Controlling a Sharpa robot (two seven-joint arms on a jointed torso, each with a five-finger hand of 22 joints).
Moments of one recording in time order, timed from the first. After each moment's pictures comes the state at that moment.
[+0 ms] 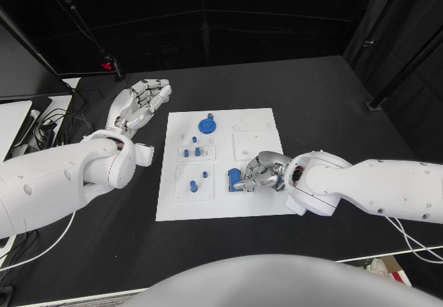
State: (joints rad) left arm 1.27 -0.69 -0.24 1.35 -0.15 -0.46 0.68; left_hand 1.20 0.06 -0.10 0.29 0.24 0.33 0.15 0.64 0.08 0.43 0.26 0.60 0.07 0.24 0.26 0.74 0.10 0.11 0.35 0.29 0.06 0.51; right arm 1.05 -1.00 -0.09 1.89 -0.98 -0.37 -0.53; right_hand 1.41 0.11 -0.22 0.27 0.22 0.82 0.03 0.93 0.64 1.46 -0.02 1.57 1.31 1.47 -0.08 1.57 1.31 0.01 1.47 0.04 1.57 1.31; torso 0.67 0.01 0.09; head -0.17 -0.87
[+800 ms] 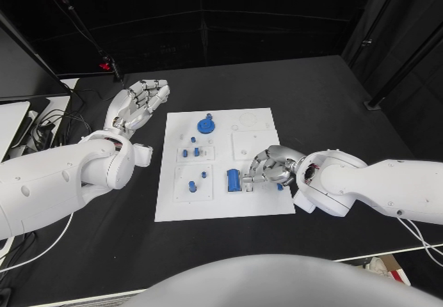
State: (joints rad) left arm 1.27 -0.69 -0.24 1.35 -0.15 -0.46 0.68; left_hand 1.20 0.06 -0.10 0.29 0.24 0.33 0.15 0.64 0.08 0.43 0.26 0.60 0.07 0.24 0.26 0.74 0.09 0.11 0.35 0.29 0.06 0.51; right arm 1.05 -1.10 -0.09 1.93 -0.97 -0.43 -0.41; right_hand 1.45 0.09 -0.24 0.28 0.33 0.74 0.07 0.80 0.60 1.47 0.00 1.58 1.32 1.47 -0.06 1.57 1.31 0.01 1.47 0.04 1.57 1.31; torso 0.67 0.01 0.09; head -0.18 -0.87
